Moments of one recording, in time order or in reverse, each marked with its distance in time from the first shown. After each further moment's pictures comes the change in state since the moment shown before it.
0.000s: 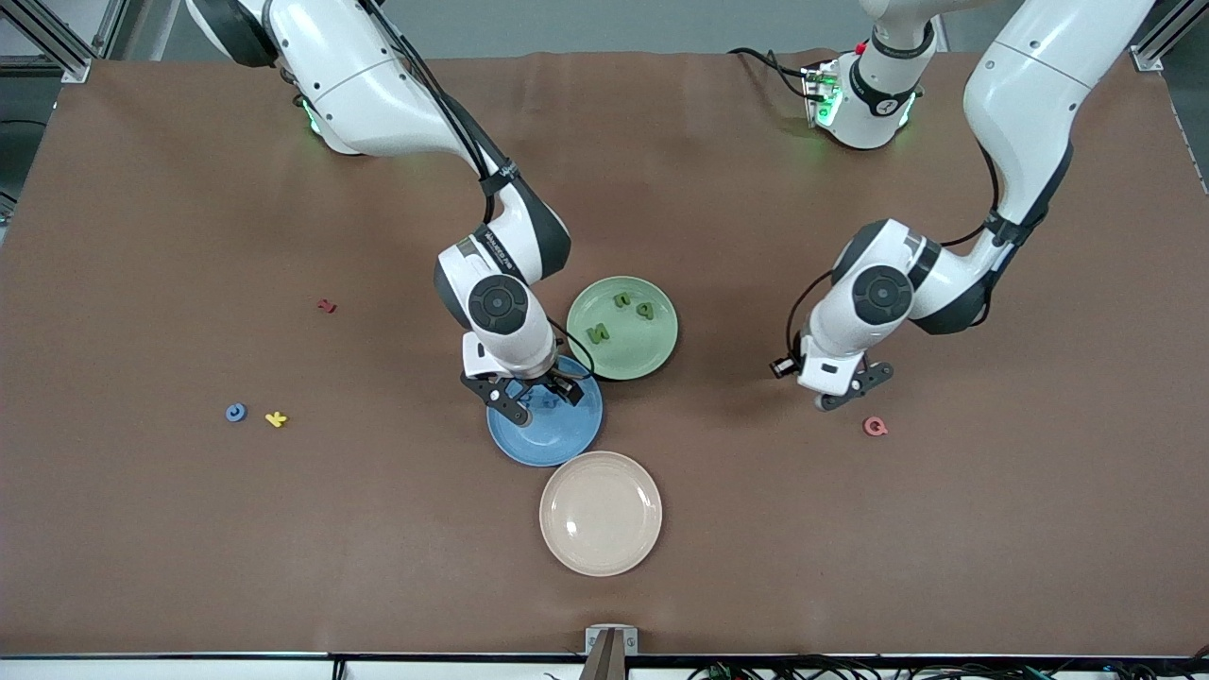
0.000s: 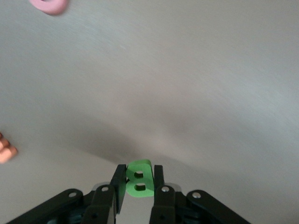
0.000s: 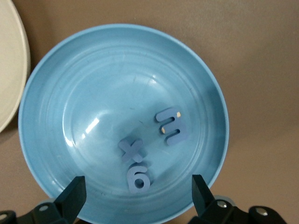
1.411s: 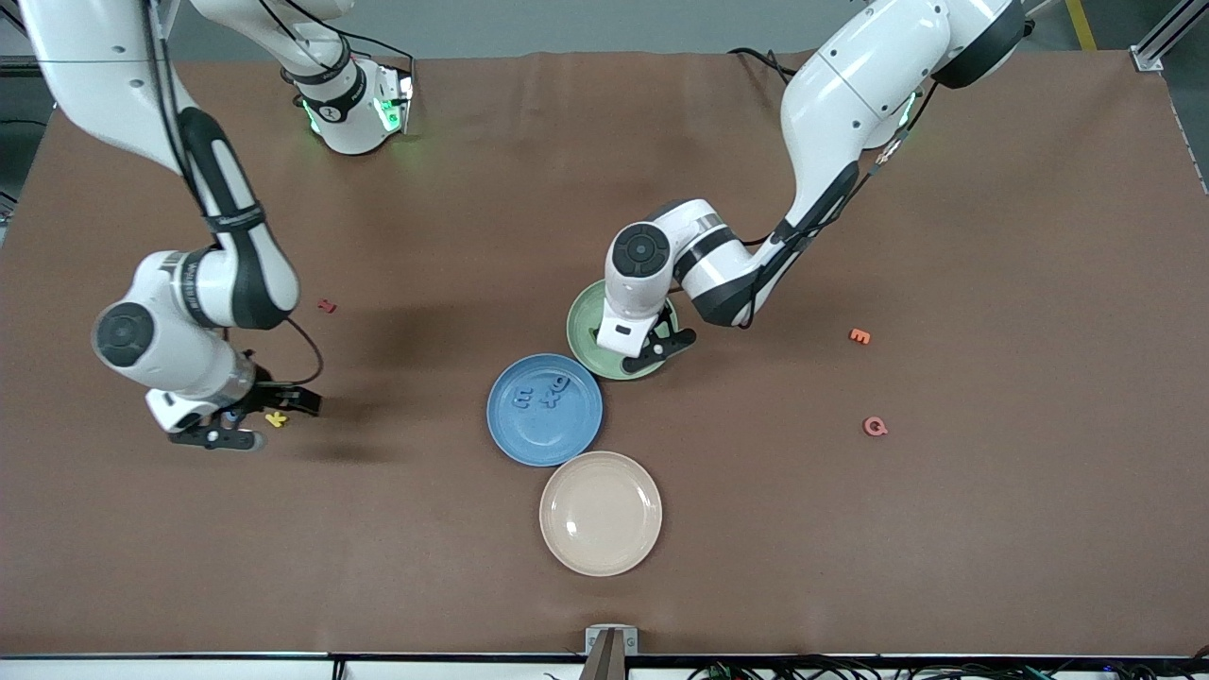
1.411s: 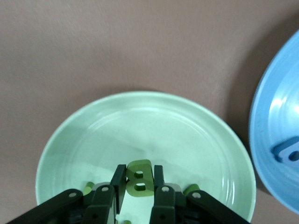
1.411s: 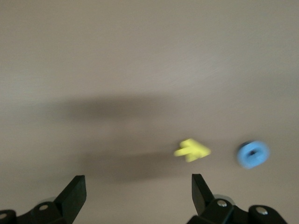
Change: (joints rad) left arm -0.590 0.257 0.143 0.408 -0.002 -0.090 -0.340; right arm -0.622 -0.282 -0.031 -0.426 -0.035 0.159 -1.231
